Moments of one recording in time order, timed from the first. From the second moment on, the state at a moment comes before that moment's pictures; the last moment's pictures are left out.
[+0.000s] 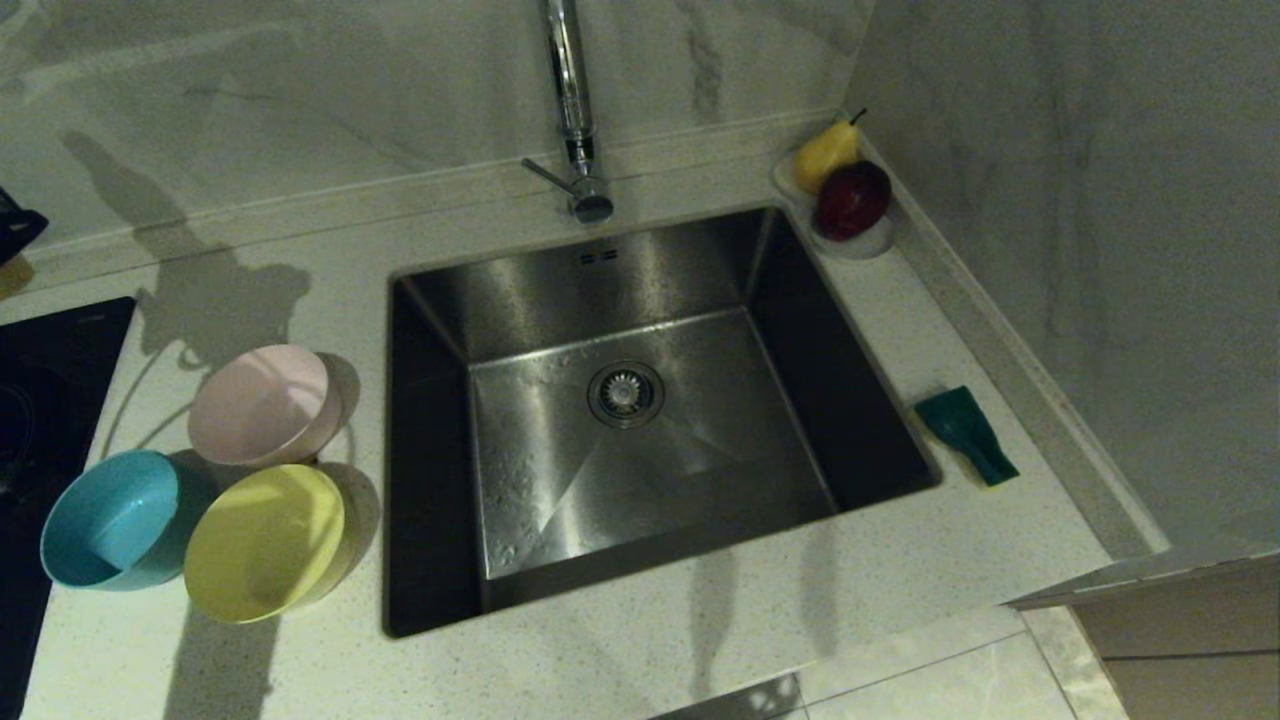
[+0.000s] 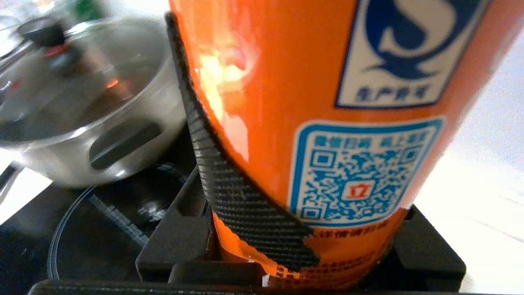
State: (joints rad) left arm 0.36 1.67 -1.22 -0.63 0.52 -0.18; right arm 0.00 0.00 0.00 0.00 0.01 -0.01
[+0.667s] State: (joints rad) left arm 0.34 1.94 -1.26 -0.83 0.65 -0.18; right arm 0.00 0.00 0.00 0.00 0.01 -0.01
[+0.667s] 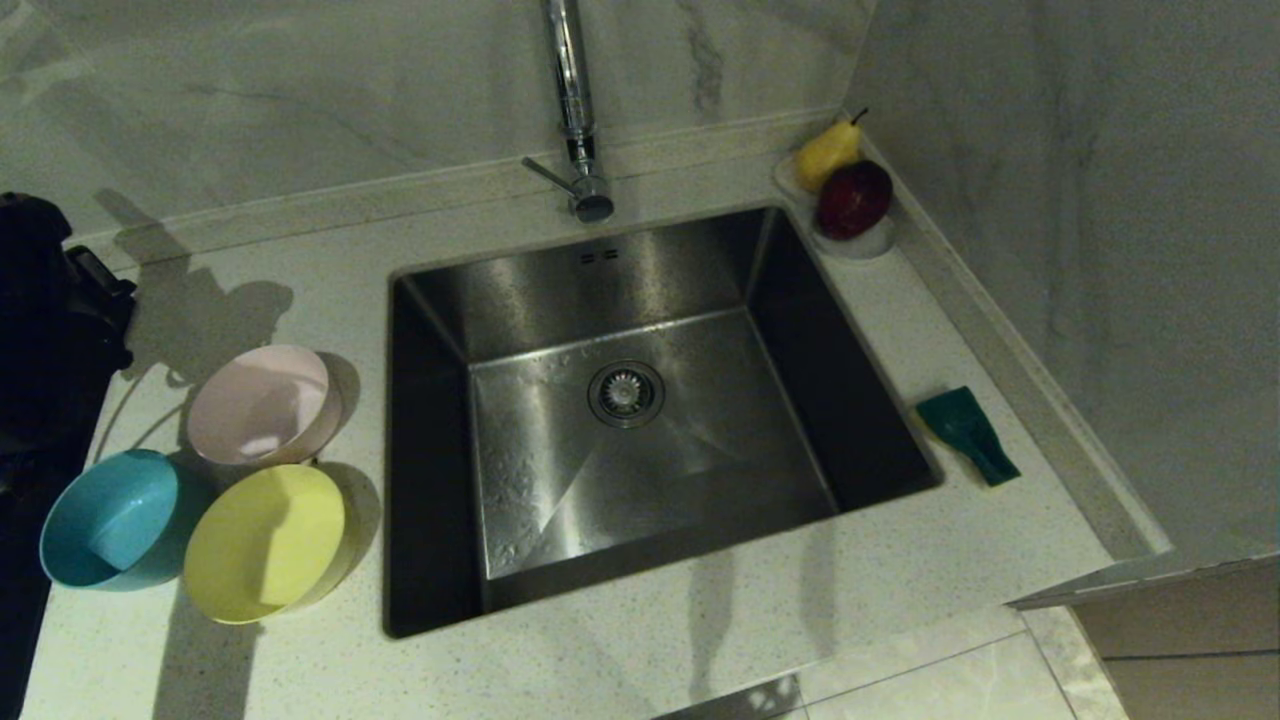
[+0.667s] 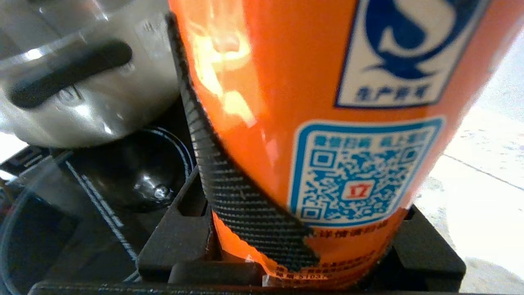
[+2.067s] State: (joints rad) left arm 0.28 2.18 -1.45 -1.00 0.79 -0.18; right arm 0.00 0.00 0.00 0.00 0.01 -0.01
